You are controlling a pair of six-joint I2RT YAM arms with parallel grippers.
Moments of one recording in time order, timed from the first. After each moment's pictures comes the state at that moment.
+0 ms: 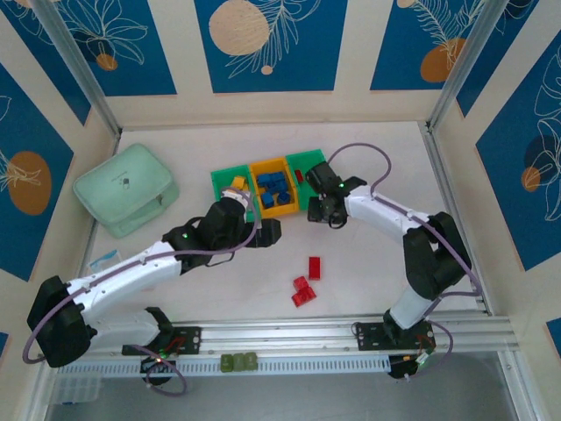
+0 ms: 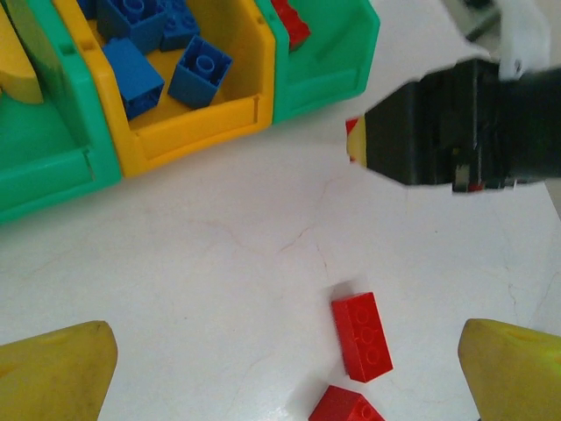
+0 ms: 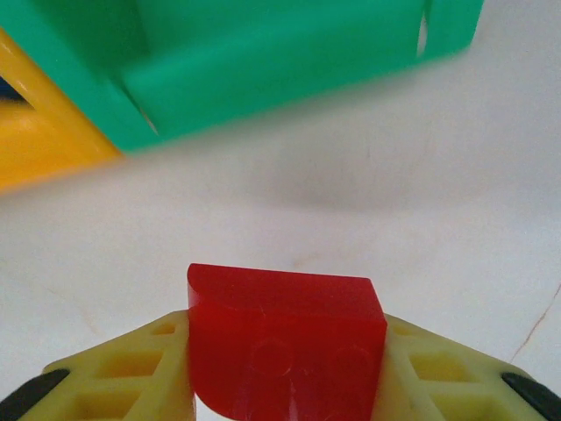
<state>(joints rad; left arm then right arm) -0.84 1.18 0.85 -0.34 -0.04 -0.69 0.53 1.65 1.19 -0.73 0.12 0.56</state>
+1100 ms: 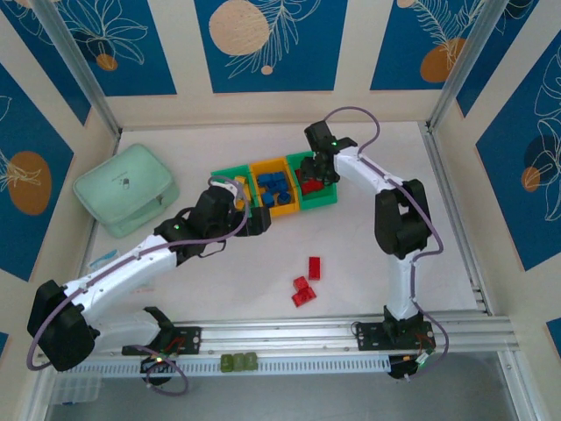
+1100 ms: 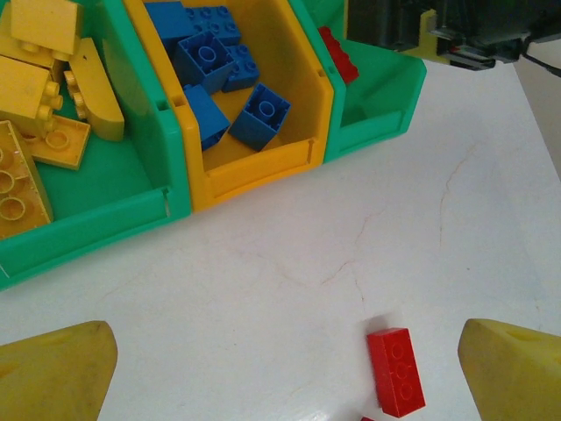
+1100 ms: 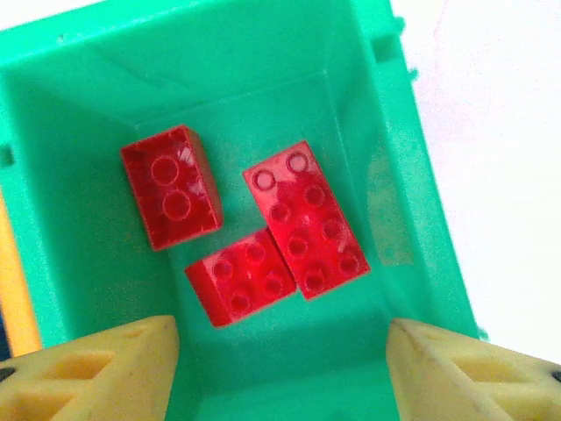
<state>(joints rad) -0.72 1.17 0.88 -0.39 -0.02 -0.65 0.41 2.01 1.67 -0.77 0.11 0.41</state>
